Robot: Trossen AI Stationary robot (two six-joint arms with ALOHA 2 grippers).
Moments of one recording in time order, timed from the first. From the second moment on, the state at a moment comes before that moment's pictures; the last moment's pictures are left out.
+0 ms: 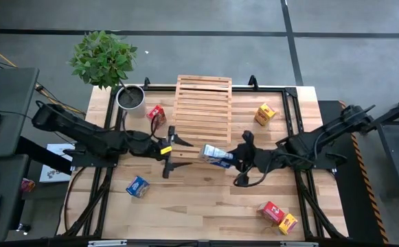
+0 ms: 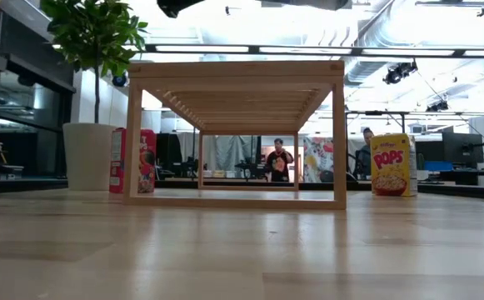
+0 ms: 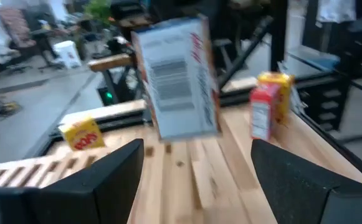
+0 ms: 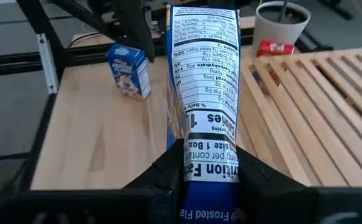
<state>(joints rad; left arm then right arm) -0.25 1.23 0.74 0.35 -0.22 0.17 0.46 1.31 1.20 -0.46 0.55 0.34</state>
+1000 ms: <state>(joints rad) -0.20 1.27 0.74 0.36 -0.16 0.06 0.38 1.44 1.20 -0.27 0.49 0.16</state>
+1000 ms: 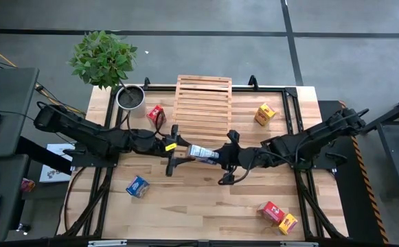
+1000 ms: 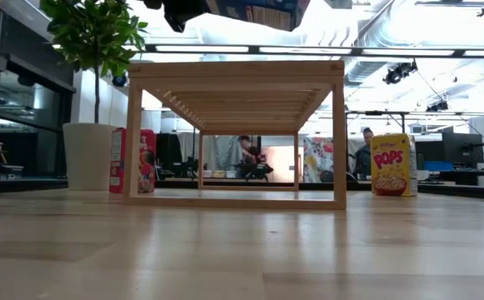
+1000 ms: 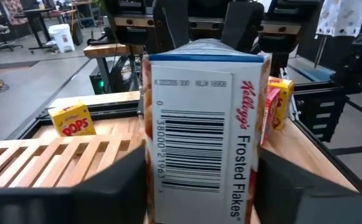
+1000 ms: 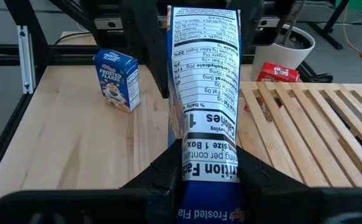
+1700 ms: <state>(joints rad) -0.20 0.92 0.68 0.26 -0.40 0.14 0.41 1.28 1.24 -0.66 0.66 0.33</state>
